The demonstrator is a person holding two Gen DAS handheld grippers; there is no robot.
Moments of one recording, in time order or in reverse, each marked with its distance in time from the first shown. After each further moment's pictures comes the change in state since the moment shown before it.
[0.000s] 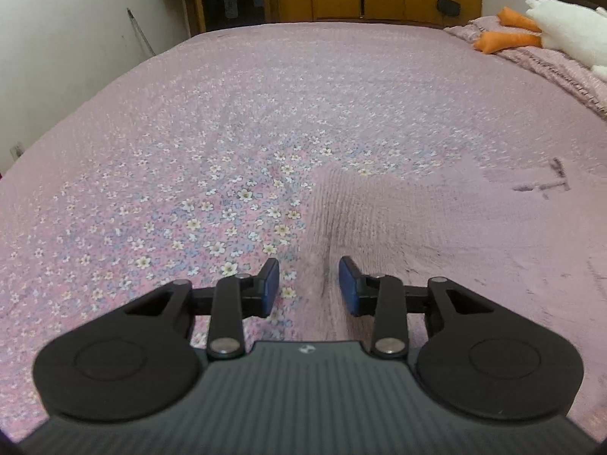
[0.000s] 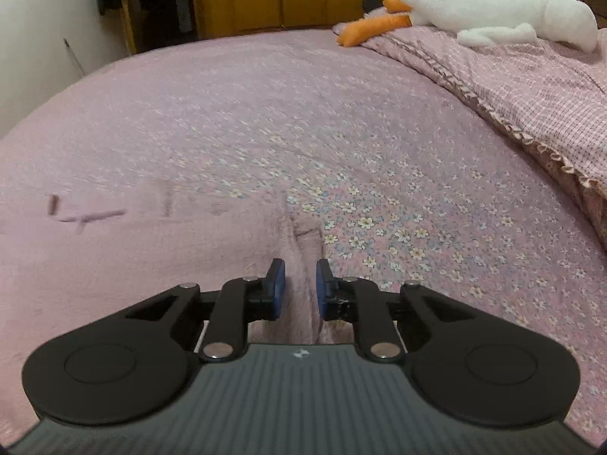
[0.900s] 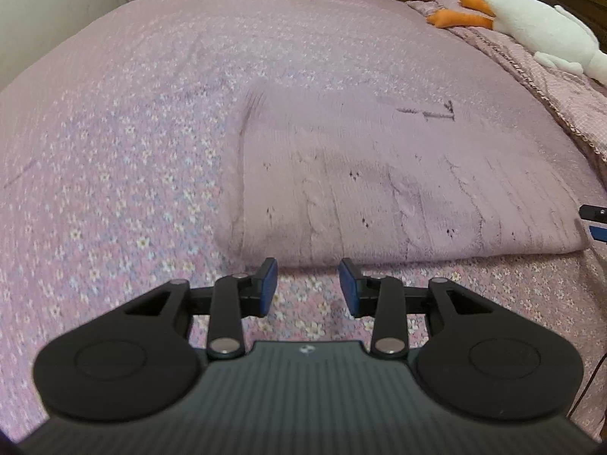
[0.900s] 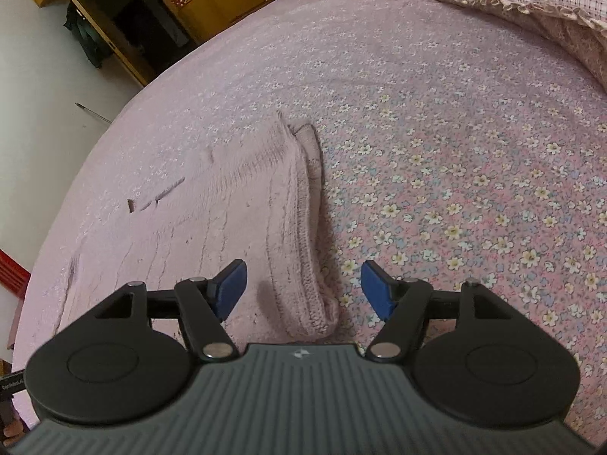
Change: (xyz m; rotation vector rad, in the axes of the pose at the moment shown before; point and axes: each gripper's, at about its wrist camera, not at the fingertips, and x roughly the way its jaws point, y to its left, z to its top) left arm -0.108 -0.032 -0.066 -0.083 0.159 -0.152; right arm -0.069 -0.051 -0.059 0.367 0.153 0.231
